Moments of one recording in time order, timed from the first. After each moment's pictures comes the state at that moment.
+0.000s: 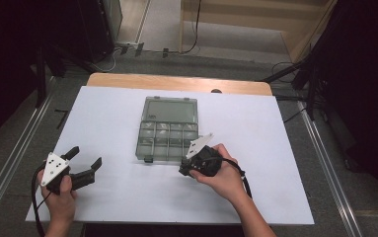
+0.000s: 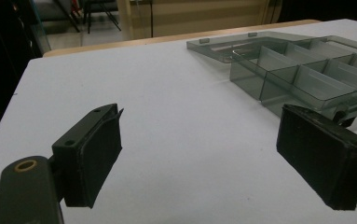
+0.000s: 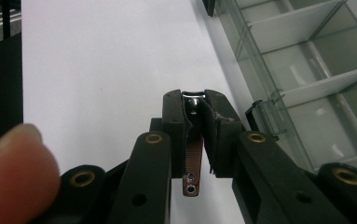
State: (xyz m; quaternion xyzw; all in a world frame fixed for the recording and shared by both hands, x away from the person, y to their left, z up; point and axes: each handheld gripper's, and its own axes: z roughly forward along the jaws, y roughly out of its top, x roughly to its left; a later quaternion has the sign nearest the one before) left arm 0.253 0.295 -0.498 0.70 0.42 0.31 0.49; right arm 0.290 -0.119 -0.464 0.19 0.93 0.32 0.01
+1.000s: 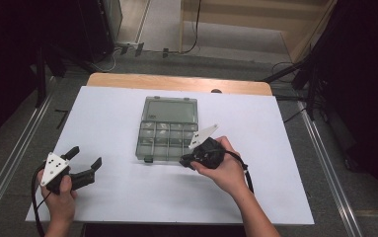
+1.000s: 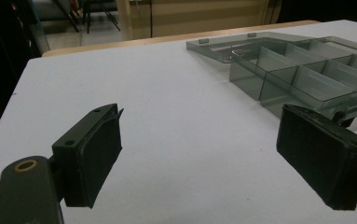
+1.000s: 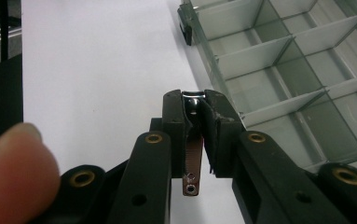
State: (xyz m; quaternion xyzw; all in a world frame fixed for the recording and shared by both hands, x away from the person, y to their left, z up) left arm 0.253 0.295 -0.498 0.70 0.42 0.31 0.49; right arm 0.299 -0.124 -0.443 0.20 0.92 0.34 0.03
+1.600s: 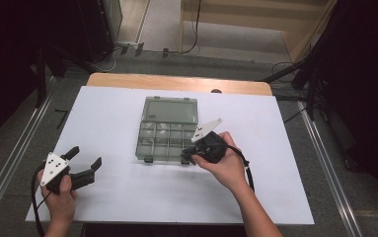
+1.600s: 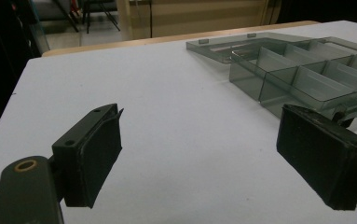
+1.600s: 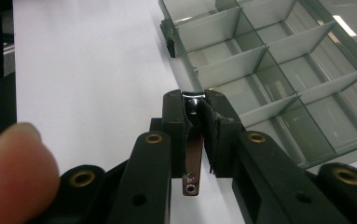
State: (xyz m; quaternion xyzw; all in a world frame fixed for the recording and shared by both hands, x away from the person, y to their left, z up) left arm 0.253 0.295 -0.498 0.70 0.42 0.31 0.50; right arm 0.310 -0.130 -0.437 0.23 0.91 0.36 0.03
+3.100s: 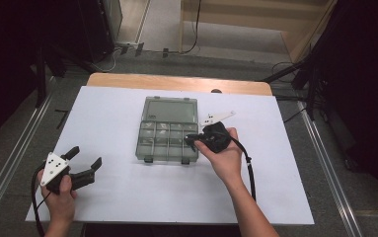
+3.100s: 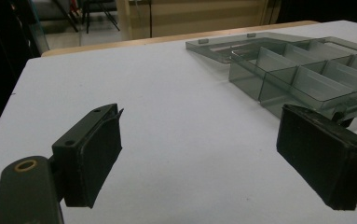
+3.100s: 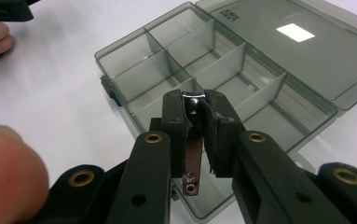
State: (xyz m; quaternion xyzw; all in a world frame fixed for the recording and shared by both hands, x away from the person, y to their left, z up) left arm 0.253 0.295 -0.498 0.70 0.42 0.30 0.50; right arm 0.331 -0.144 -0.442 0.35 0.84 0.42 0.06
